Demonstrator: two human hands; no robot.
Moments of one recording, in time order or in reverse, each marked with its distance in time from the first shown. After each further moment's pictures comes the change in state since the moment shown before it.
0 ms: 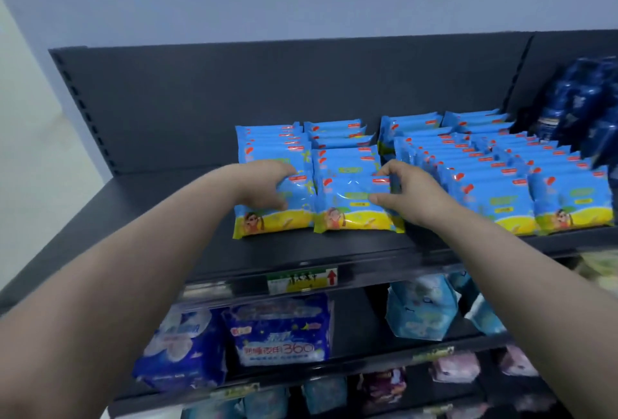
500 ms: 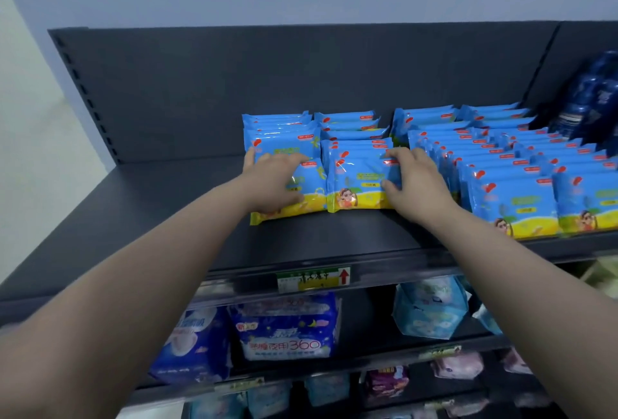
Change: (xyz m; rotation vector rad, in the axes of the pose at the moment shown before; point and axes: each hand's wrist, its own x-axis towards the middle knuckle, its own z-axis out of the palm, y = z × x) left_hand 0.013 -0.011 0.033 -0.056 0.222 -0.042; right_hand 0.018 -0.001 0.024 -0.267 0.165 -0.053
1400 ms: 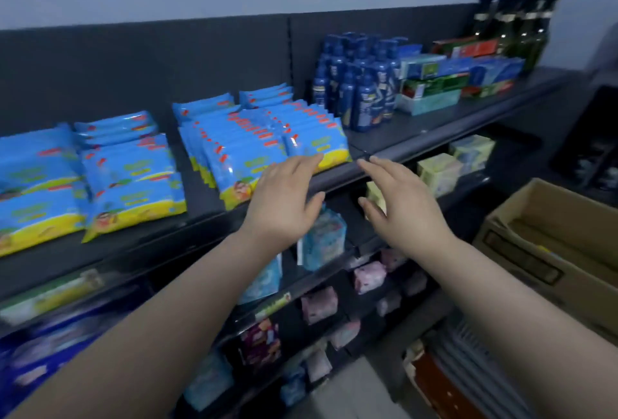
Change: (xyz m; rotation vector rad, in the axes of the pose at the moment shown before) left_hand -0.031 0.351 0.034 -0.332 0.392 0.556; right_hand -0.217 0.199 -0.166 -0.224 0.234 0.053
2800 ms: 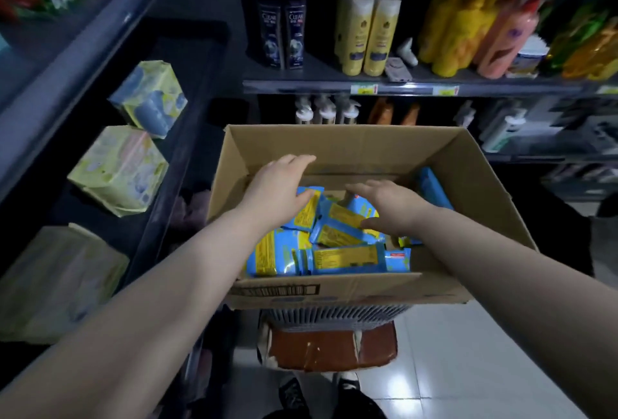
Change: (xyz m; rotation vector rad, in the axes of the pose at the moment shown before) left_hand 0.230 0.343 0.389 -0.423 -0.721 0.691; right_hand -0.208 0.421 -0.063 -0.221 -0.673 1.040
